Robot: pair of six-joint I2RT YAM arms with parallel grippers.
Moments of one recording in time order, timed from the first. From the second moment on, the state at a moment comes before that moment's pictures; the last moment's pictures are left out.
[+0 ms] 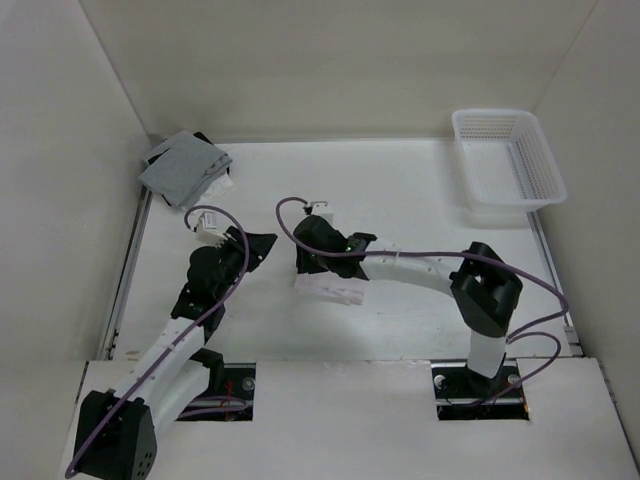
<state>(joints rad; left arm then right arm) -0.27 0.81 0.29 0.36 0.13 -1.00 1.00 1.86 1.36 -0.32 0.28 0.71</state>
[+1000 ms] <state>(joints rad) -0.67 1.36 0.27 0.53 0.02 -0.97 0.64 1.85 0.80 0.52 -0.07 0.88</state>
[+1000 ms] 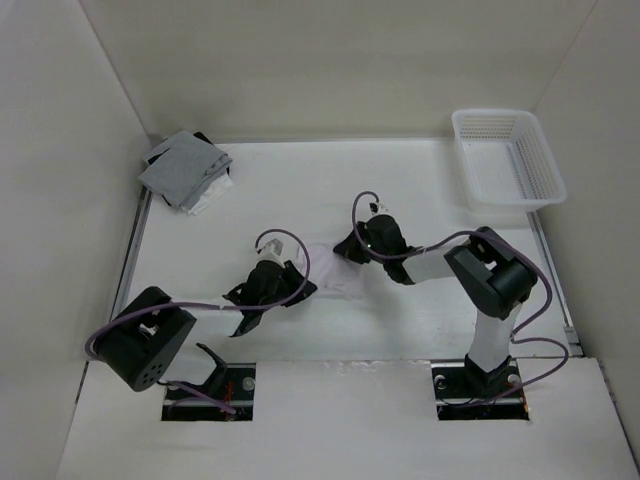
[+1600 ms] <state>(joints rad) -0.63 0.93 0.35 0.26 -0.12 -0.85 0.54 1.52 0.63 0.69 -0.20 0.98</state>
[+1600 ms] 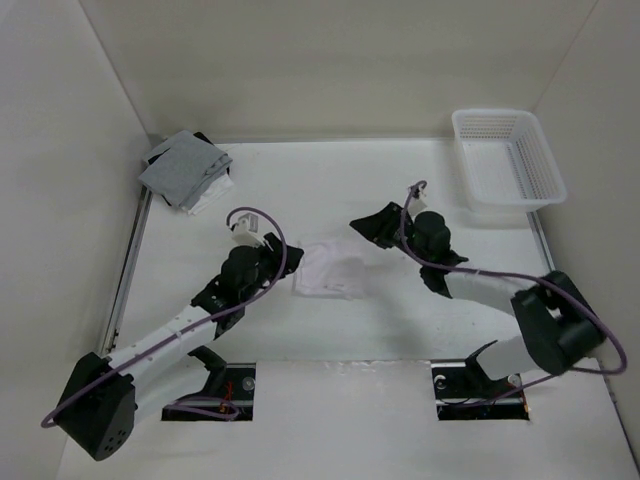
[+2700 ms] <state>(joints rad) -0.56 1.54 0.60 0.42 0.07 -0.82 0.68 1.48 0.53 0.55 -0.12 0.83</state>
